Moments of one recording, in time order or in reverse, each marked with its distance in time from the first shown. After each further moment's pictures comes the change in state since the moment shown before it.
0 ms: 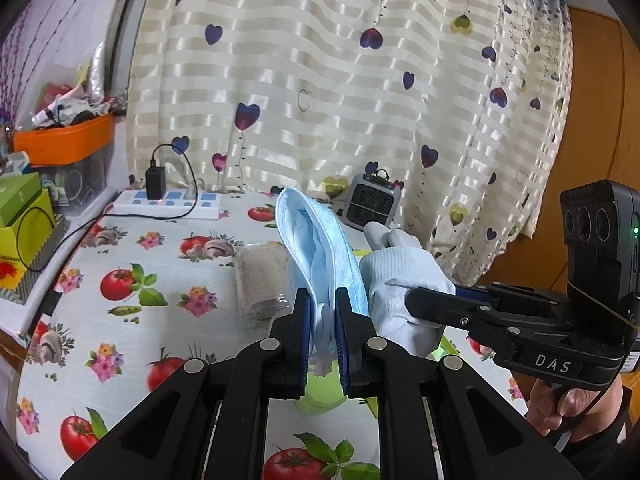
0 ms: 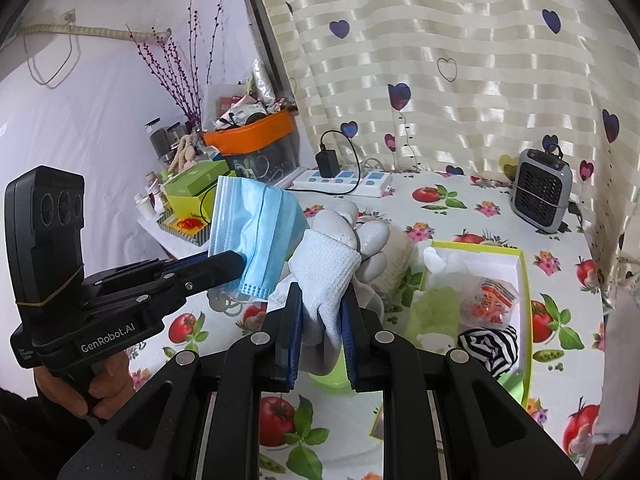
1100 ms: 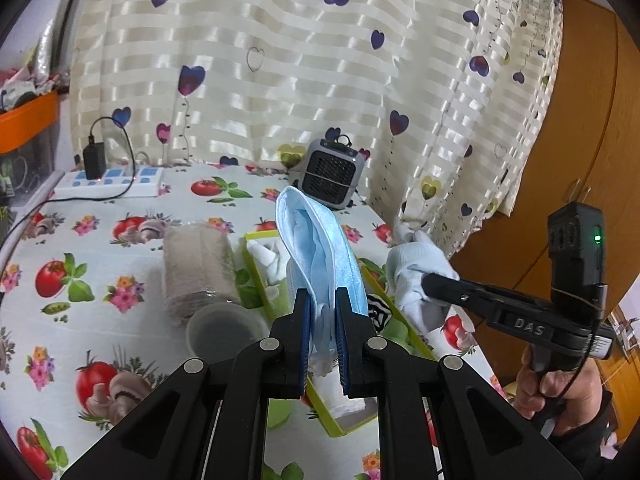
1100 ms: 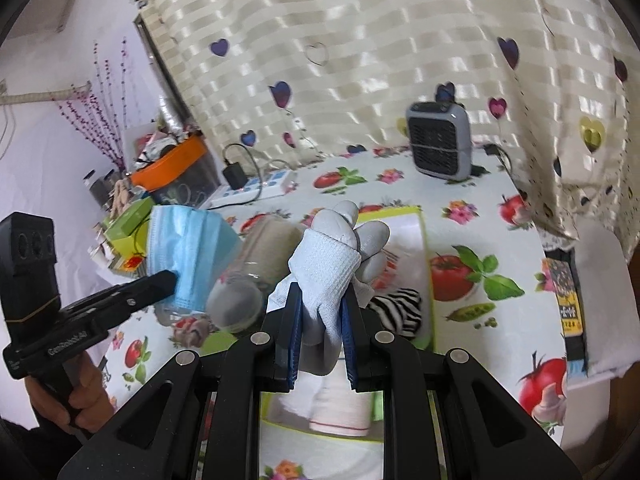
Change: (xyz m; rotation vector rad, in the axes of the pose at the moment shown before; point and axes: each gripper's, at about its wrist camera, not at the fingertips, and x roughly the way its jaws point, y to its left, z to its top) left arm 0.070 -0.039 -0.002 0.016 0.105 -0.118; right arm -0.022 -0.115 -0.030 0.250 -0.012 -0.157
